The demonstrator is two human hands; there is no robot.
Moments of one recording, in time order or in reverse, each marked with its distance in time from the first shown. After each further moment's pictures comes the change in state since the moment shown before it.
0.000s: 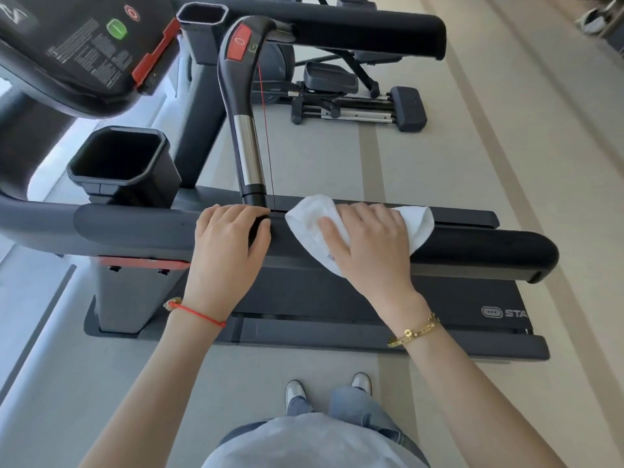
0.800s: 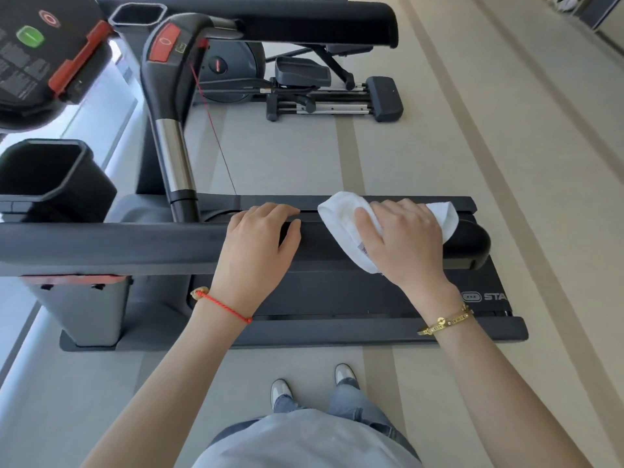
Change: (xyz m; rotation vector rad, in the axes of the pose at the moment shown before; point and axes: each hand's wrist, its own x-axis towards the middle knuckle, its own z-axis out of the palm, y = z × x) left_hand 0.021 0.113 0.053 -0.141 -0.155 0.060; right_hand -0.016 0.132 -0.034 -0.055 0.017 0.047
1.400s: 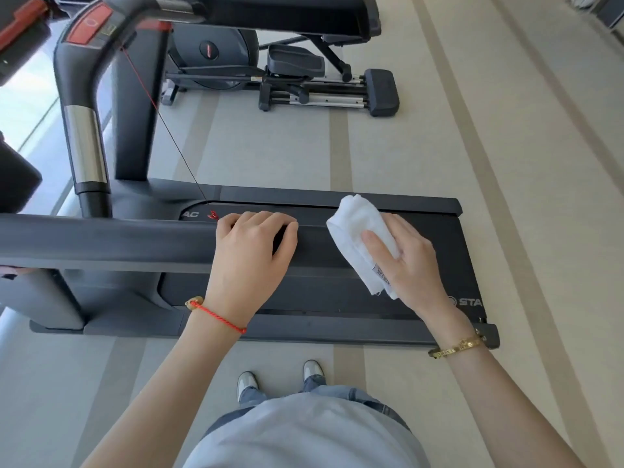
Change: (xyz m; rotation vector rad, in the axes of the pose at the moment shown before) left_hand 0.012 0.104 0.081 0.115 0.096 -0.047; right_hand -0.033 0.141 -0.021 0.731 -0.226 0.200
